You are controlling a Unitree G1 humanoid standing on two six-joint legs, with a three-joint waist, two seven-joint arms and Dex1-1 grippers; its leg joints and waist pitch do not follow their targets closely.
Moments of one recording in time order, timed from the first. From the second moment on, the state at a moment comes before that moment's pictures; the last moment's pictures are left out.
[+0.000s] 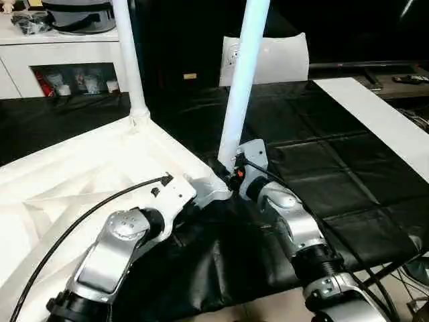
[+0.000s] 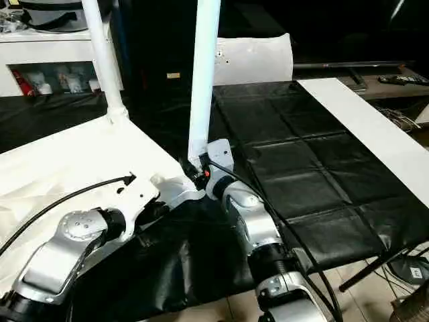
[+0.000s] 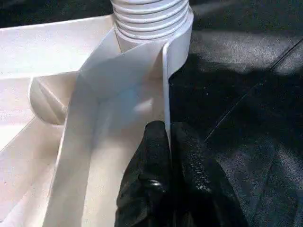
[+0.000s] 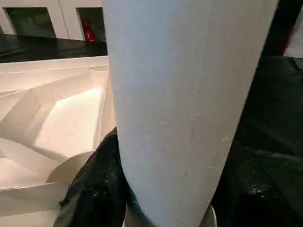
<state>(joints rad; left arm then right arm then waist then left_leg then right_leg) -0.19 0.32 -0.26 -0.15 0.11 0.69 -0.65 -0.51 0.04 0.11 0.59 0.10 0.07 0.42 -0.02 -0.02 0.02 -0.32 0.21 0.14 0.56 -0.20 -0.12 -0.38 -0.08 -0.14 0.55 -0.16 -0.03</state>
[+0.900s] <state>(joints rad) -0.33 0.52 -0.25 0.14 0.03 0.33 -0.87 -0.25 -0.16 0.16 0.33 0.17 0.17 0.71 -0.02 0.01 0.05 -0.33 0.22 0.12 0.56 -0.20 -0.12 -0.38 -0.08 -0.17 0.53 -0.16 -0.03</state>
